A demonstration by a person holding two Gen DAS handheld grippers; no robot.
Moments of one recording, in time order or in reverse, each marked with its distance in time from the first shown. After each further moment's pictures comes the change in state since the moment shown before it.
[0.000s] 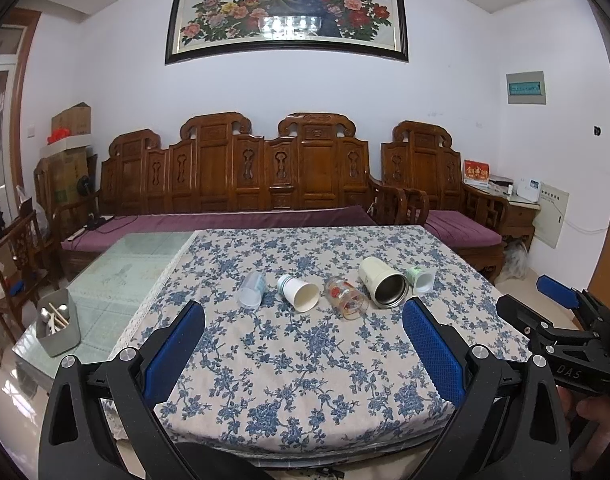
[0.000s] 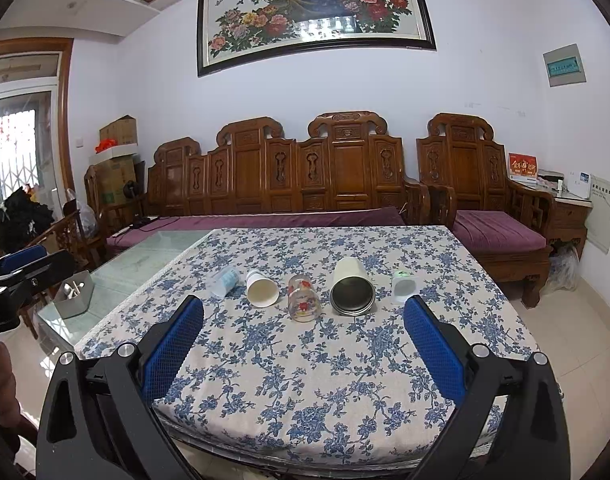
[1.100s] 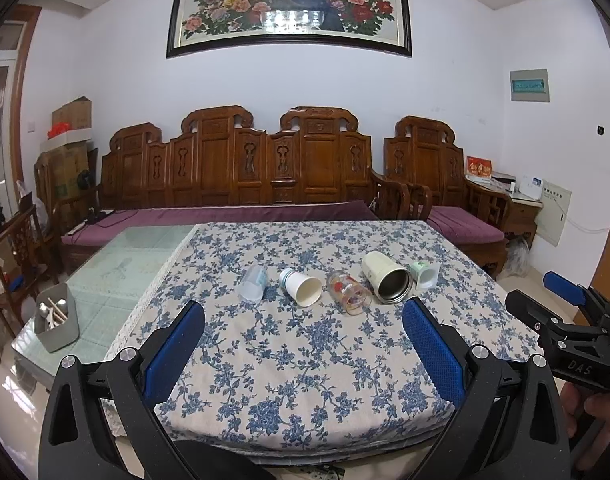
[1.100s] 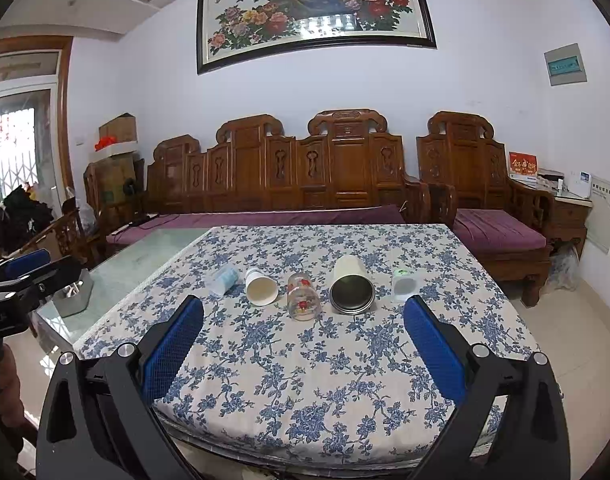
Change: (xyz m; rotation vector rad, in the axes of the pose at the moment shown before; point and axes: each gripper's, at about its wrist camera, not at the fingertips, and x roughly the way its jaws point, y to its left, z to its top) left arm 0.008 0.005 -0.006 -0.009 0.023 0.004; right arm 0.004 0.000 -0.001 -0.001 0.008 0.000
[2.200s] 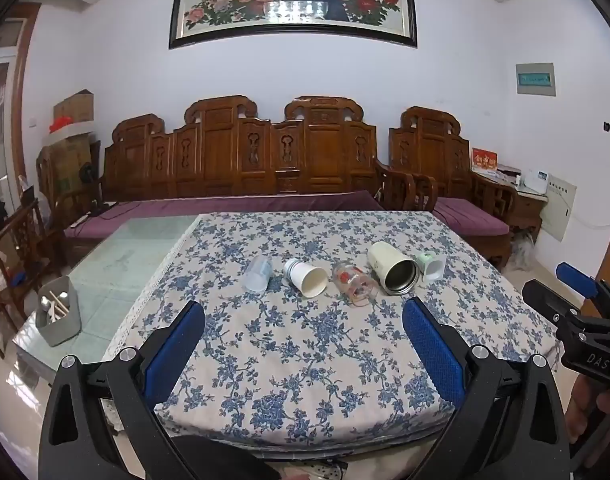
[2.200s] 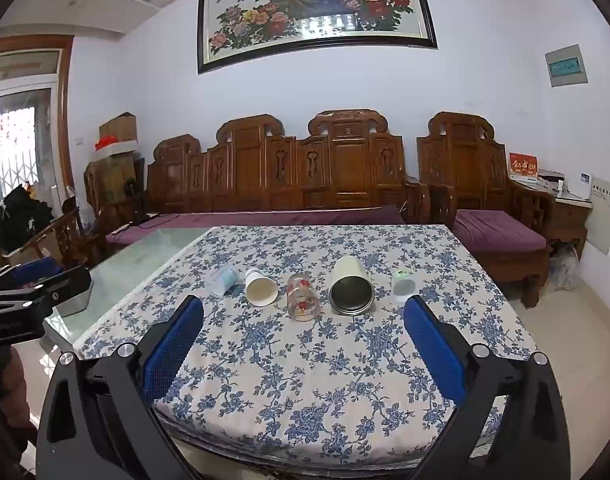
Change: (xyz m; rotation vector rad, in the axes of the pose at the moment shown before) left arm 0.010 0.002 -0.008 -0.005 0.025 0.009; right arm -0.002 -0.002 0.001 0.008 -0.001 0.002
